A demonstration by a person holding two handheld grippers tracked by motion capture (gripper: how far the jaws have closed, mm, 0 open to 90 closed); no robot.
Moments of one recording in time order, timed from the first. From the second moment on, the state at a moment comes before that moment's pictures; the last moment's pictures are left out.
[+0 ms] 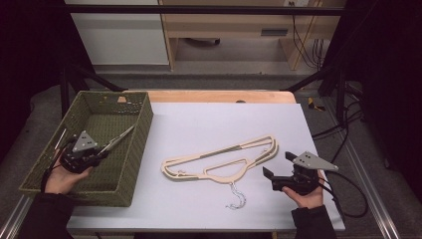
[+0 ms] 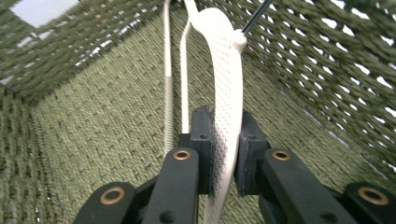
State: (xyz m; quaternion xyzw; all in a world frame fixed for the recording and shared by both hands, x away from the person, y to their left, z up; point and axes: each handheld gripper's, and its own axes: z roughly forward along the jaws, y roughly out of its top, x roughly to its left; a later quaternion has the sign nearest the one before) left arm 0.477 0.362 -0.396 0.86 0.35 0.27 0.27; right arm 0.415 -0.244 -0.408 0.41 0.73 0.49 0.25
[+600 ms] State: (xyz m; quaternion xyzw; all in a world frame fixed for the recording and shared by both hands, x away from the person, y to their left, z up) left arm 0.479 0.351 -0.407 0.88 0.35 0.23 0.23; right arm 0.415 -0.242 -0.409 0.41 0.73 0.49 0.24
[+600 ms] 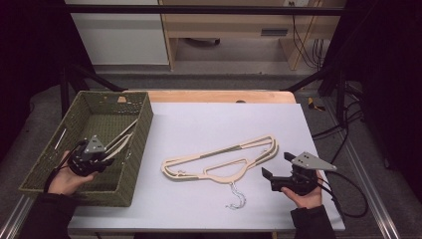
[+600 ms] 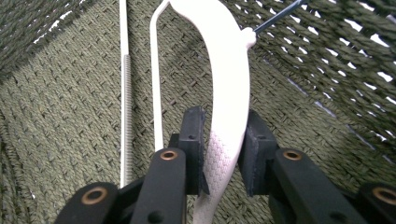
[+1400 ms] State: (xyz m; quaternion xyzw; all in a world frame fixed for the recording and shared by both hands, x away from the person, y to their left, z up) left arm 0.438 0.303 -0.336 0.75 0.35 0.28 0.48; right arm 0.413 -0.230 -0.406 0.40 0.74 0.50 0.22
